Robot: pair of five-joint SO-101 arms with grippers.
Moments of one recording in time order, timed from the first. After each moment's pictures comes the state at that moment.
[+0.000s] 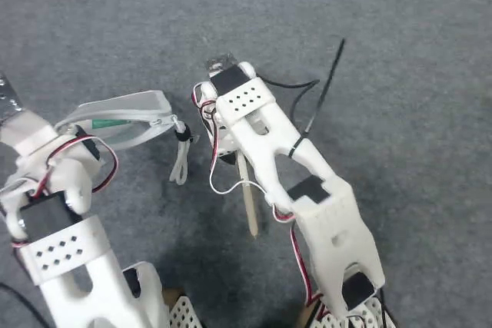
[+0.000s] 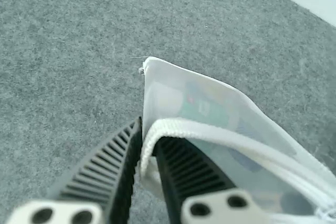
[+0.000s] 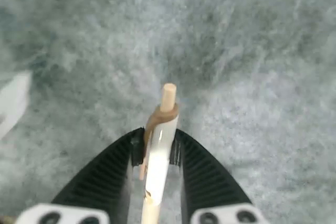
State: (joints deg) left arm -31.0 -54.3 44.0 65.7 16.5; right arm -38.2 37.2 -35.3 100.3 -17.1
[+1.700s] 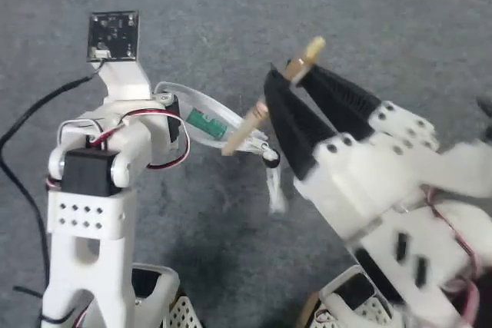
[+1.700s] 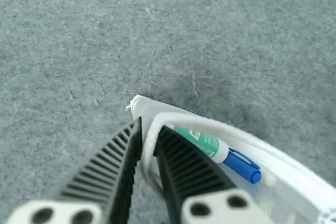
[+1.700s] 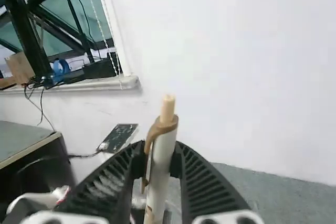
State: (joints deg) left arm 1.7 -39.4 21.3 77.7 13.1; right arm -39.0 -49.6 -9.5 64.4 -17.2
